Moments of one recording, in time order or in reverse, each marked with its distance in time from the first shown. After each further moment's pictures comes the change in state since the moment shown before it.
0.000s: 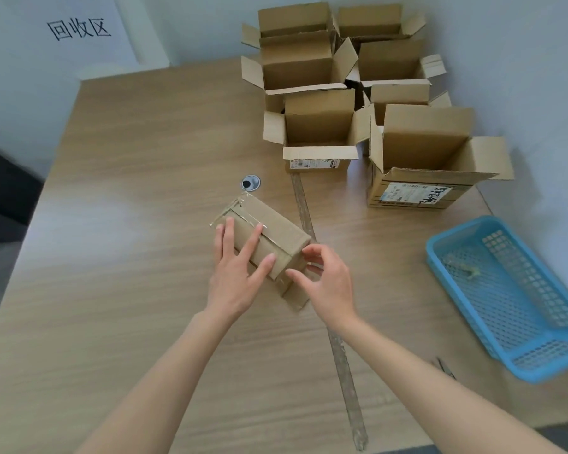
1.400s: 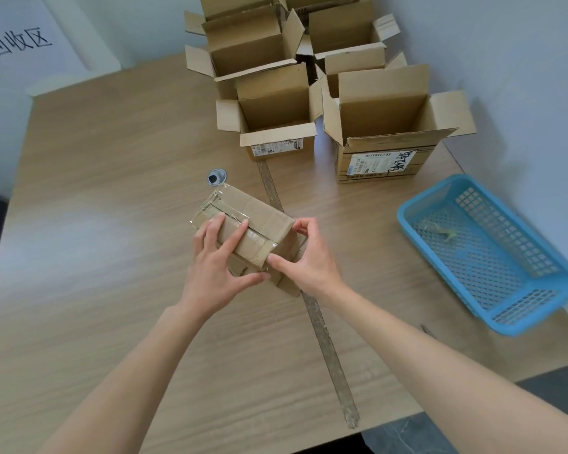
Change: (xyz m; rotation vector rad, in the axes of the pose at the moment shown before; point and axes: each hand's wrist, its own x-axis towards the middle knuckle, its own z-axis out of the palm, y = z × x) left_hand 0.005 0.008 0.010 0.169 -0.025 0.284; right_hand 0.007 0.005 -0.032 -0.008 -0.088 0.214
